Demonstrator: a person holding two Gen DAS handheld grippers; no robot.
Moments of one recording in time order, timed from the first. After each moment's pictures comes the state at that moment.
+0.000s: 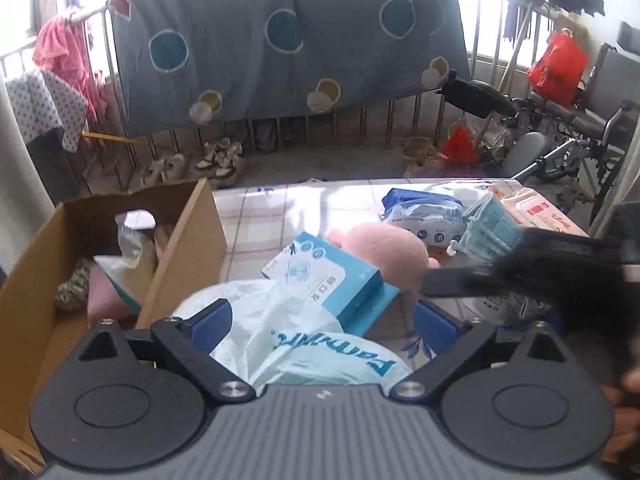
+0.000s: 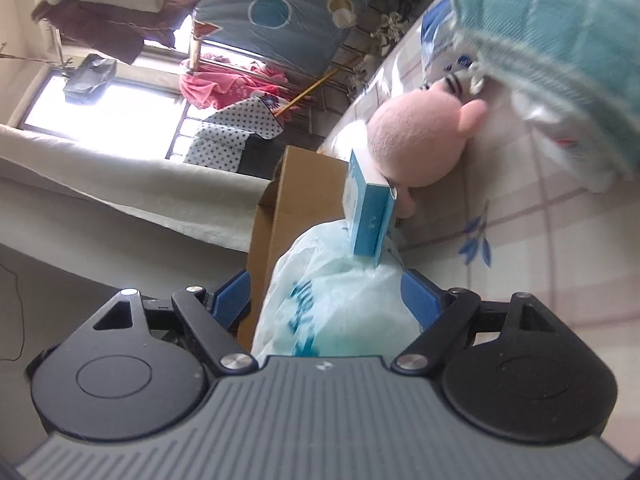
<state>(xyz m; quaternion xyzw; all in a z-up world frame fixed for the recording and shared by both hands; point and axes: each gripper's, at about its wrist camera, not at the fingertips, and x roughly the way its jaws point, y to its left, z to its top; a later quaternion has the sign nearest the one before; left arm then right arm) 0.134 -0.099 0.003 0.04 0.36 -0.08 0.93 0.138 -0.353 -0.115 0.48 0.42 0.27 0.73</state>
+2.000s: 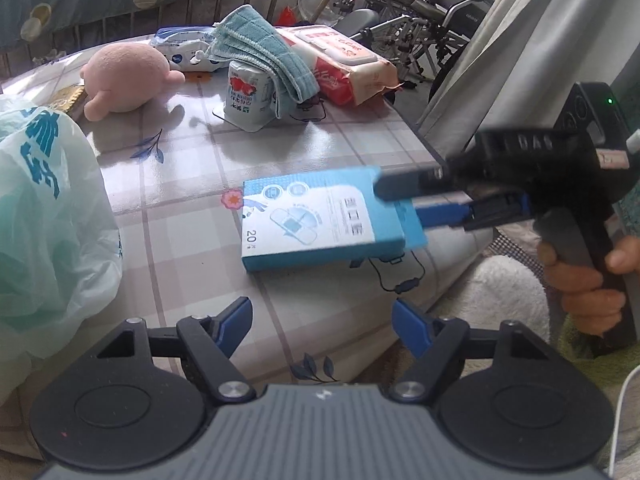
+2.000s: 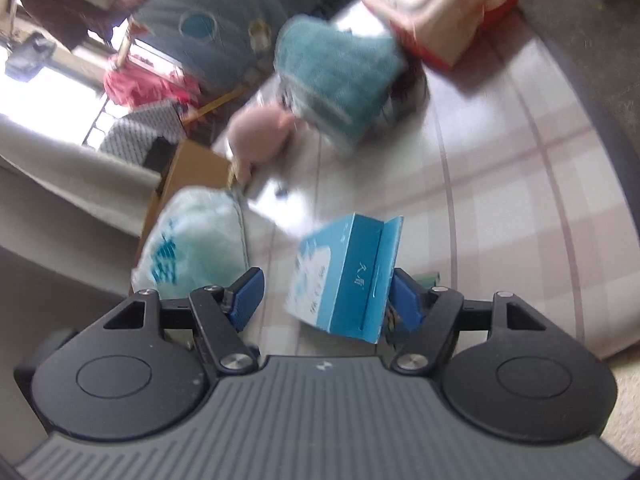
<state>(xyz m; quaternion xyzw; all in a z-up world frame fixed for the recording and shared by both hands) 0.030 -0.210 -0.085 0.03 0.49 -0.31 0.81 -0.005 -0.457 -0.125 0.38 0.46 0.15 0.79</state>
